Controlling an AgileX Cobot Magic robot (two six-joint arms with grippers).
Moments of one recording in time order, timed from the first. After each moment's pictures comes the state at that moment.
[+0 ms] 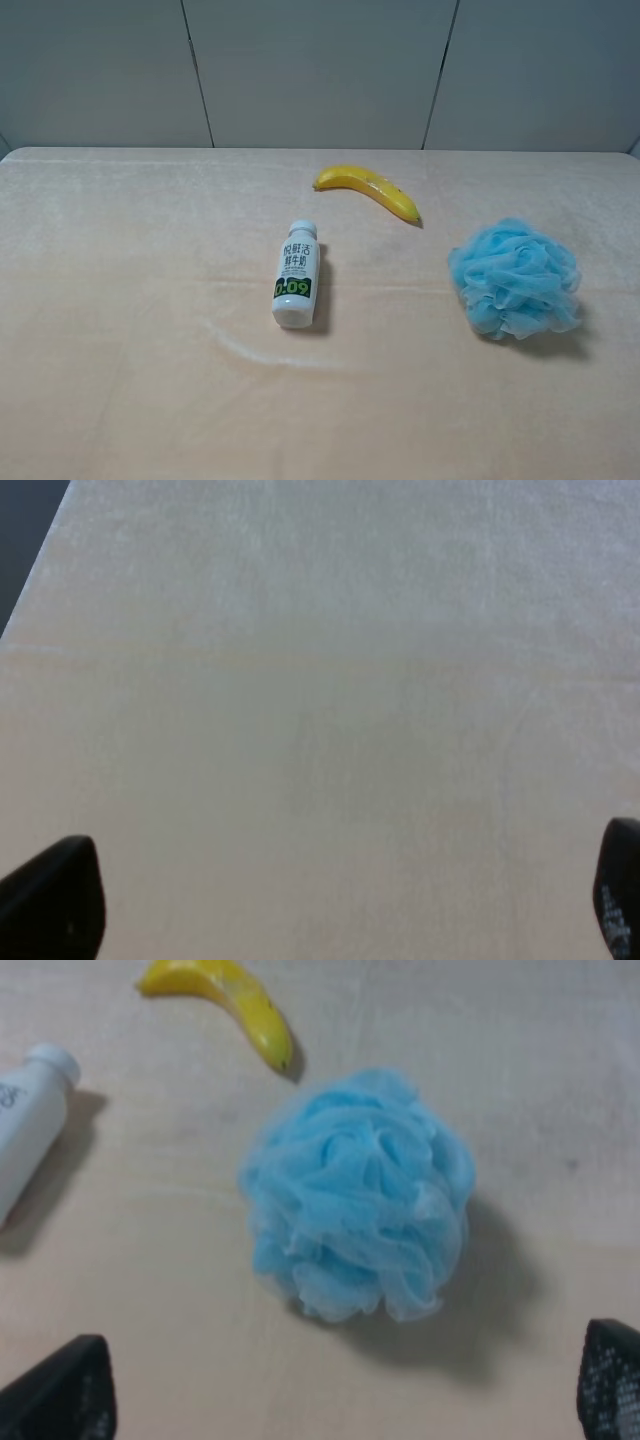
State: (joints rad) left arm 0.18 -0.01 -0.50 -0.06 1.06 0.11; right arm 0.22 0.07 -0.50 0.06 1.03 -0.03
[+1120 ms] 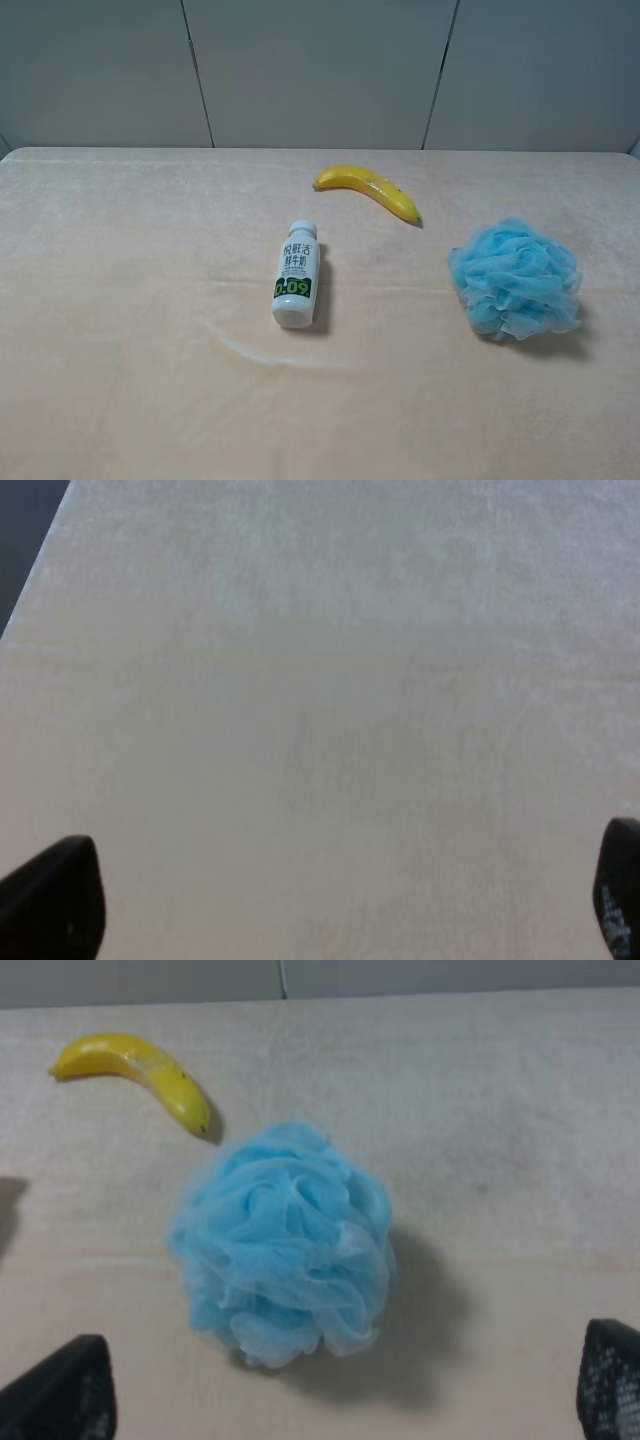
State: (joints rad) left arm 0.18 -0.01 -0.50 -0.06 1.06 0.11; right arm 0.05 0.00 -0.49 0.07 1.02 -0.03
